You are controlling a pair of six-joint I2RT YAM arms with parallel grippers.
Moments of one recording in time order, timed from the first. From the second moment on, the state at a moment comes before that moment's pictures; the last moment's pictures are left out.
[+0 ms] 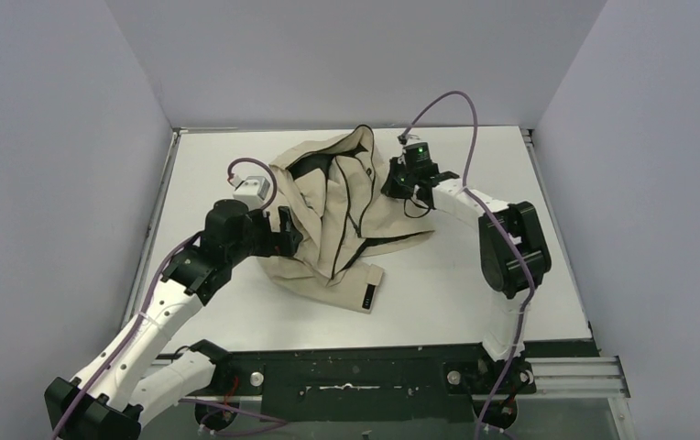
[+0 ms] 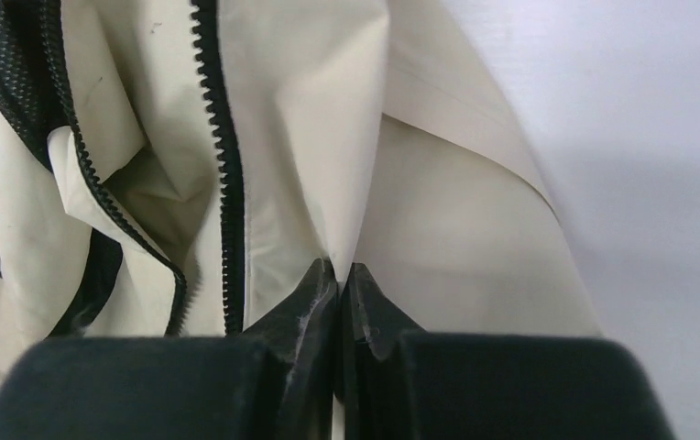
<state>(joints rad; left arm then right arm) -0.48 0.92 0.84 -0.46 -0.02 -0.39 0.39 1.97 1.40 -0.14 -0.10 0.40</state>
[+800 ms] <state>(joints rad) -0.55 1.18 0.82 -0.36 0.01 -0.54 0.38 1.24 0.82 -0.22 0.05 0.39</state>
